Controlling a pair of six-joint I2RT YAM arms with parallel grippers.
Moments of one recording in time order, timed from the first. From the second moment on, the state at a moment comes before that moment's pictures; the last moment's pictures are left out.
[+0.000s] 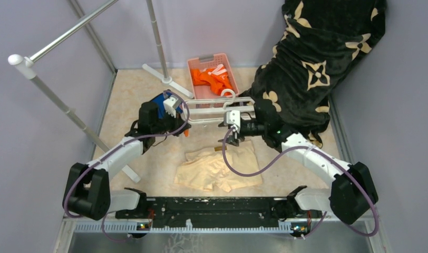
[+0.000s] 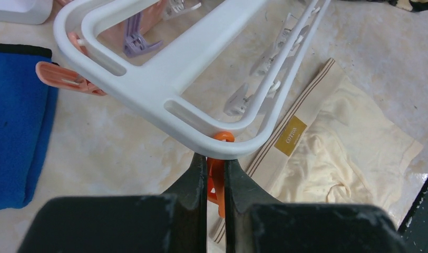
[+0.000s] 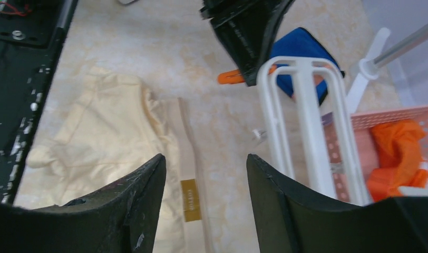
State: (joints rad) left arm -0.31 1.28 0.68 0.13 0.49 -0.05; right arm 0.59 1.25 0.87 -0.04 -0.82 -0.66
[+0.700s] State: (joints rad) left arm -0.27 1.34 0.68 0.19 0.47 -0.03; right arm 0.73 1.70 0.94 0.10 -0.71 -0.47
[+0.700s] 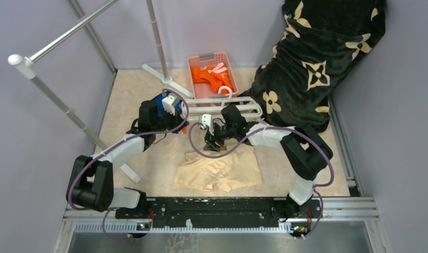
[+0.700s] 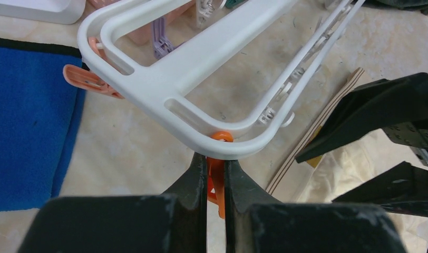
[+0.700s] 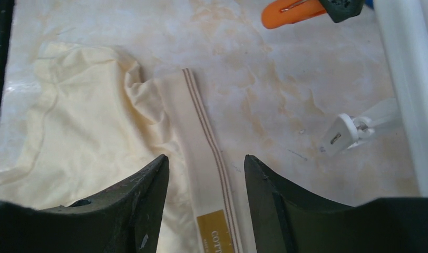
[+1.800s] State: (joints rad) left arm -0.27 1.38 0.69 0.24 0.48 -0.06; right arm 0.79 1.90 0.99 0.17 -0.58 -0.53
